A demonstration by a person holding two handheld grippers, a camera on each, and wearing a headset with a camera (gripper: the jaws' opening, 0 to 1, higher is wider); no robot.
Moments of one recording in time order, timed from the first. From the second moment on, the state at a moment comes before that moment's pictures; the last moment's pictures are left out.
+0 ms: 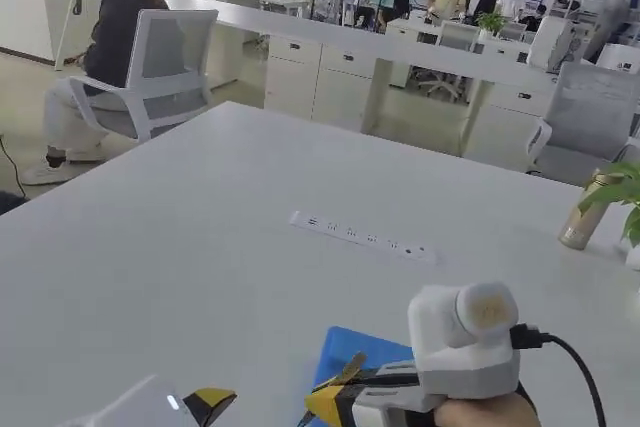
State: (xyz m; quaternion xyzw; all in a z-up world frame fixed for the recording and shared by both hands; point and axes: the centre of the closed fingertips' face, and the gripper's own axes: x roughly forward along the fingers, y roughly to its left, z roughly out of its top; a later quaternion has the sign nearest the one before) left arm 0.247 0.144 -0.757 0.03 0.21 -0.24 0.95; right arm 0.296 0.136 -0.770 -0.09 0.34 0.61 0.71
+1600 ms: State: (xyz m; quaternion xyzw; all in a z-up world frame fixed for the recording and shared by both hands) left arm 0.248 0.146 -0.758 0.03 0.21 -0.23 0.95; right arm 0.256 0.149 -0.822 -0.28 0.31 0.66 0.63
